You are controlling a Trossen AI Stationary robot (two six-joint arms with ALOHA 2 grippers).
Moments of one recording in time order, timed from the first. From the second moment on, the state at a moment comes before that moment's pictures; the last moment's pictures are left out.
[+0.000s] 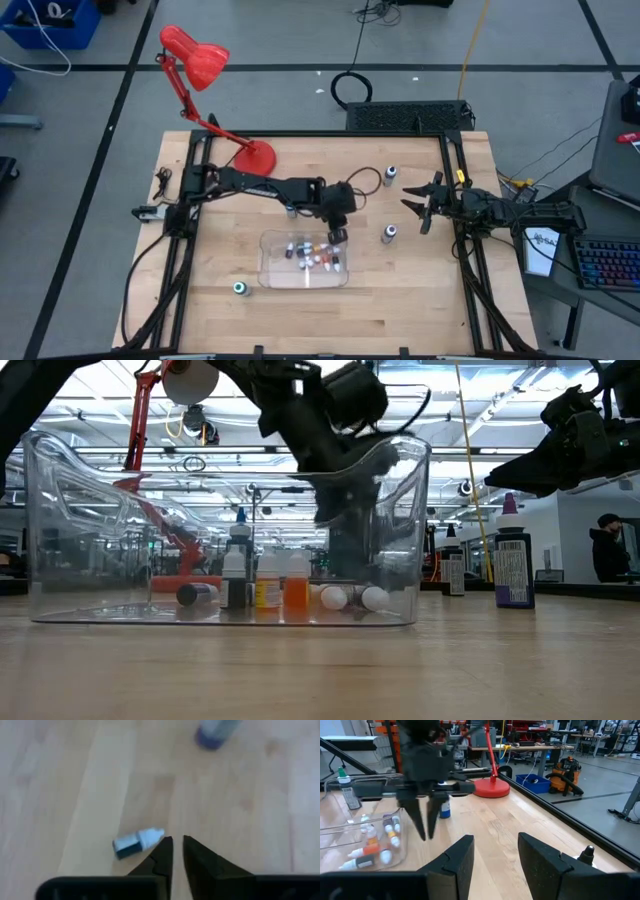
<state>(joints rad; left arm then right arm) 0.06 2.08 1.54 -0.42 0.09 -0.14 -0.02 0.09 0.07 -0.11 0.31 0.04</state>
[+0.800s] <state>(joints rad) -0.16 1.56 1.31 -0.34 -0.23 0.07 -0.02 0.12 0.07 -0.11 0.31 0.04</state>
